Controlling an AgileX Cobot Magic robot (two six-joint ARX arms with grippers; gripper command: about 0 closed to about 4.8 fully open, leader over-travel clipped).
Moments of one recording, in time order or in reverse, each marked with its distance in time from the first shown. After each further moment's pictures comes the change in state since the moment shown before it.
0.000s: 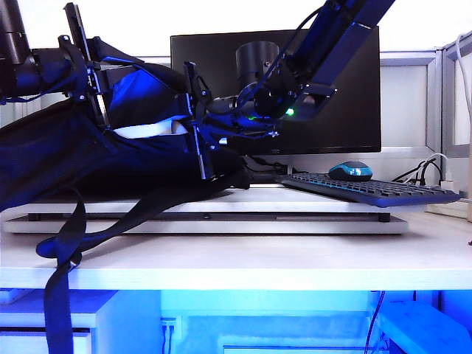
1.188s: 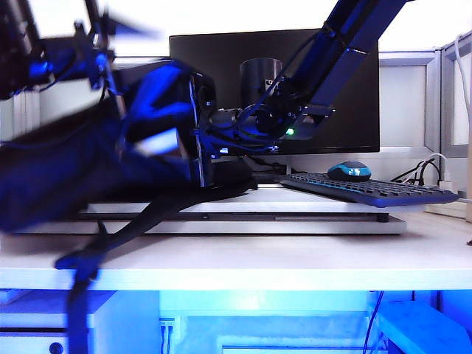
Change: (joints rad) left arm -0.040 -0.012 0.020 0.068 0.279 -0.007; right arm -0.029 0.077 0.045 0.102 0.003 0.087
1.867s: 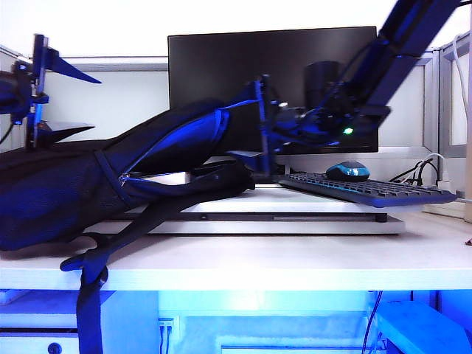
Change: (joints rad) left arm 0.264 -0.008 0.011 -0.517 -0.113 0.653; right arm -0.211 -0.022 -0.007 0.058 -0.065 -0.029
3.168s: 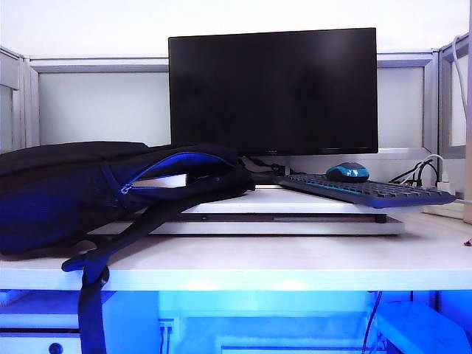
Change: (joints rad) left arm 0.046 -0.514 0.198 -0.314 -0.064 0.624; right arm -0.217 -0.957 0.006 -1.271 0.413 -1.454
